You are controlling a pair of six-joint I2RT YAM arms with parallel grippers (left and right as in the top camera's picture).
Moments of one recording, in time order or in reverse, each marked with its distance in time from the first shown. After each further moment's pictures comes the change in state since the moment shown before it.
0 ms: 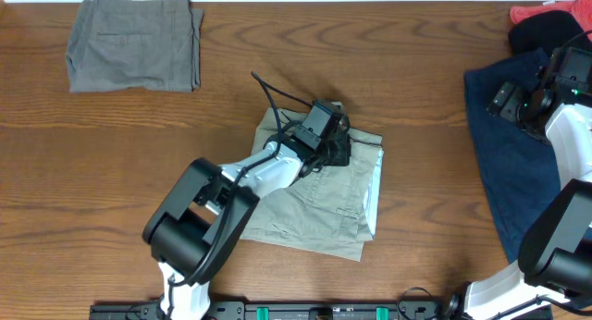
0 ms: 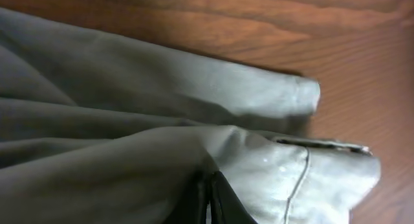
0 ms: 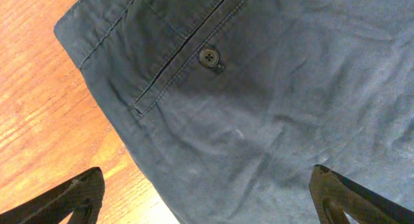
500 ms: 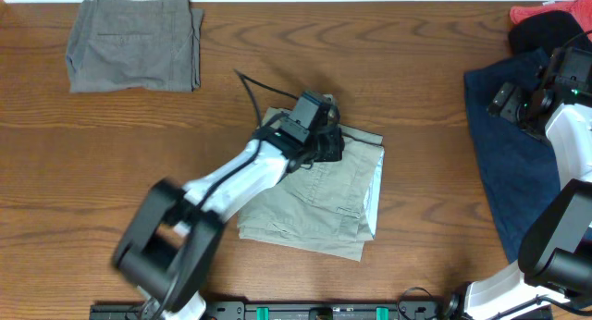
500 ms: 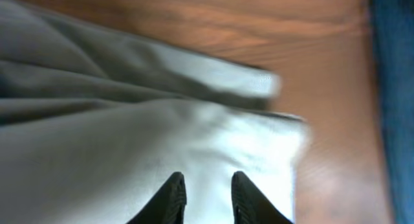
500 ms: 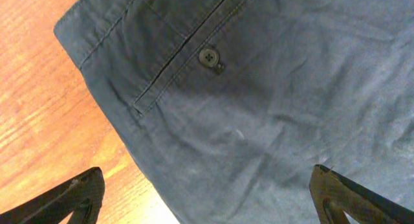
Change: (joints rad) left arm 0.037 -0.231 0.002 -0.214 0.055 -0.005; right arm 0.000 0.000 0.000 0.000 0.000 0.000
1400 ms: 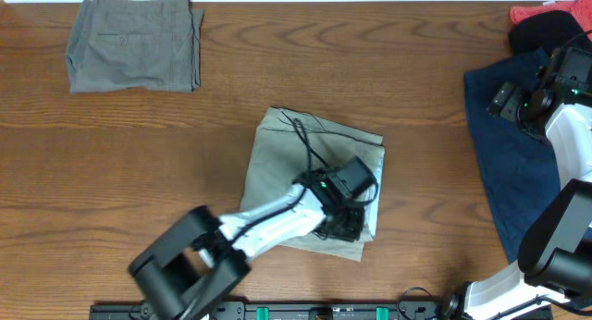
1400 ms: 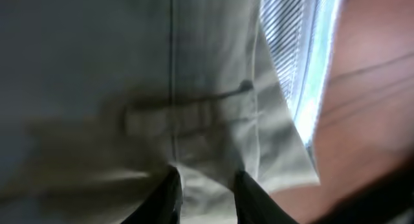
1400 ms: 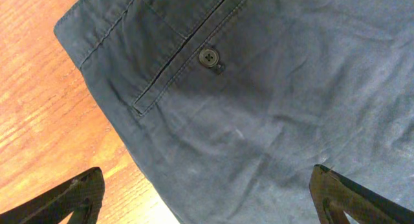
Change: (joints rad) left arm -0.337 0.054 -0.076 -0.289 0.021 -0.098; right arm 0.000 0.000 0.000 0.000 0.001 0.000
